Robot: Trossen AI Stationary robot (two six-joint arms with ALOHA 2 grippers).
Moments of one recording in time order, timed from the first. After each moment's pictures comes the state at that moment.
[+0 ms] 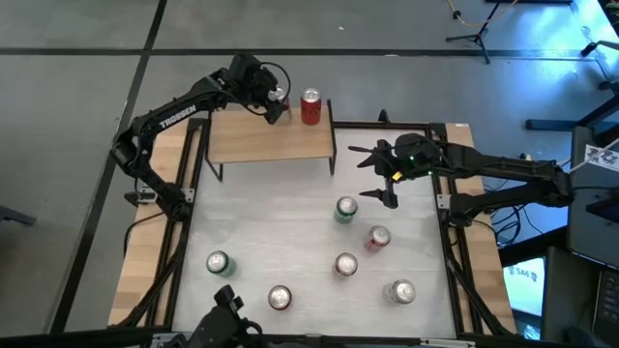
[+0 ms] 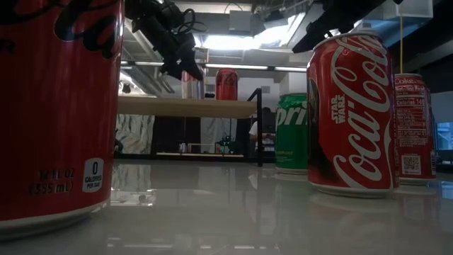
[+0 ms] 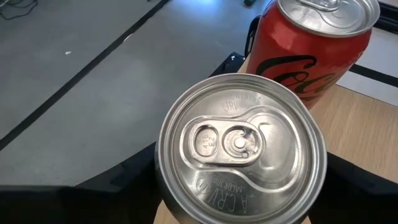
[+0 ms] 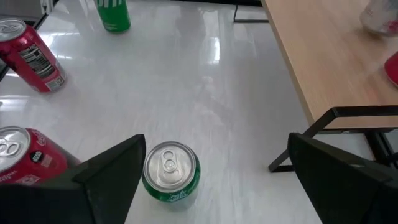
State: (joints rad) left arm 0.81 1.57 1.43 -0.55 0.14 0.14; right arm -0.18 1.07 0.97 -0.51 -0.18 -0.19
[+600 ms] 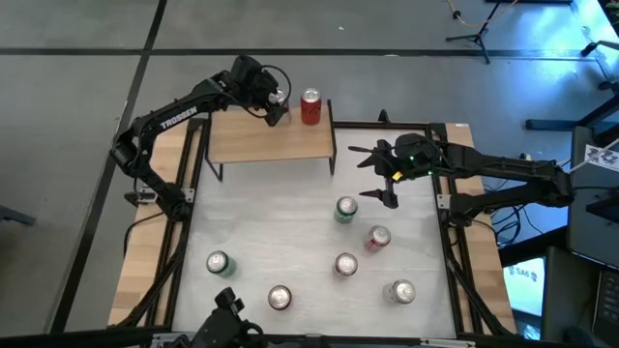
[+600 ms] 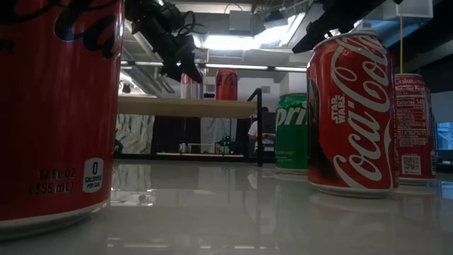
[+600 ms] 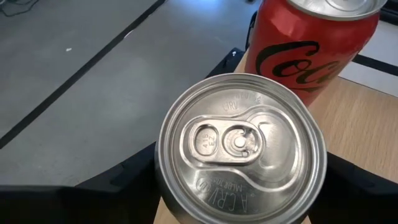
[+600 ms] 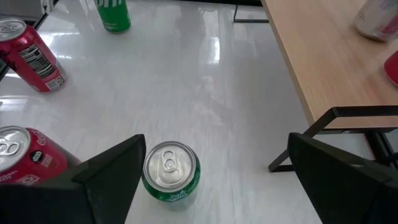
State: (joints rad) left arm 0.80 1.57 1.41 -0.54 0.12 0.14; right arm -0.18 1.07 0.97 -0.51 -0.18 -0.19
